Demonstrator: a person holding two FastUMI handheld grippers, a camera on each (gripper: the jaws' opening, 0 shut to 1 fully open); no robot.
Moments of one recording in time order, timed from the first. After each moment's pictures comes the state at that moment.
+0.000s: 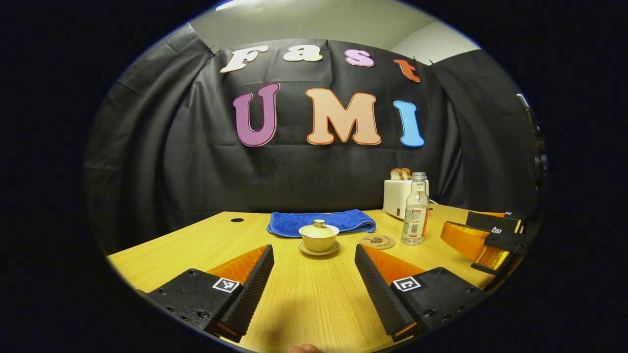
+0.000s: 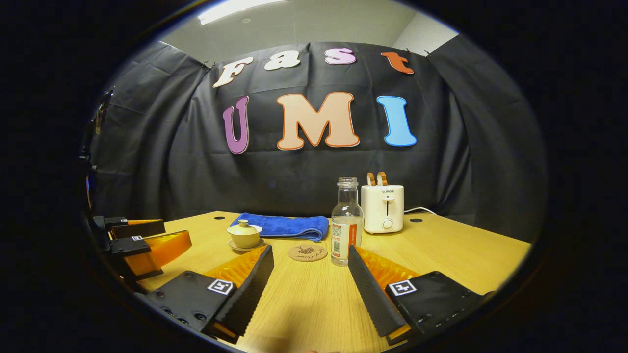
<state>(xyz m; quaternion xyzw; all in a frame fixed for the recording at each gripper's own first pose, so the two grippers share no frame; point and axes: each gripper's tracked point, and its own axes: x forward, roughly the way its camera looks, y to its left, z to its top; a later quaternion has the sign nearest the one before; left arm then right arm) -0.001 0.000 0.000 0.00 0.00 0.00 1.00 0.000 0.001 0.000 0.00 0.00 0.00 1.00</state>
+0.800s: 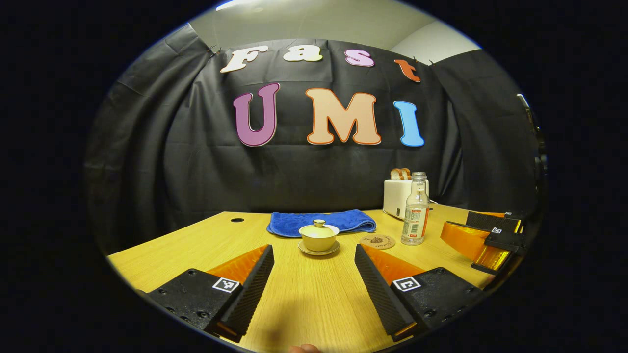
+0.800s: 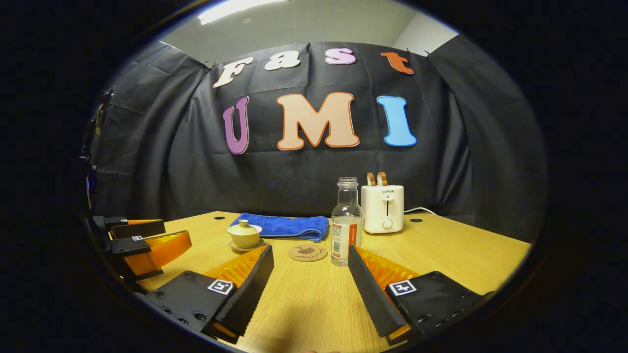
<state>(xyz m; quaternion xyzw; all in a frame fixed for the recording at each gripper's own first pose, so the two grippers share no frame) -0.002 0.001 0.001 0.00 0.00 0.00 1.00 -0.001 0.002 -0.002 0.00 0.00 0.00 1.00</state>
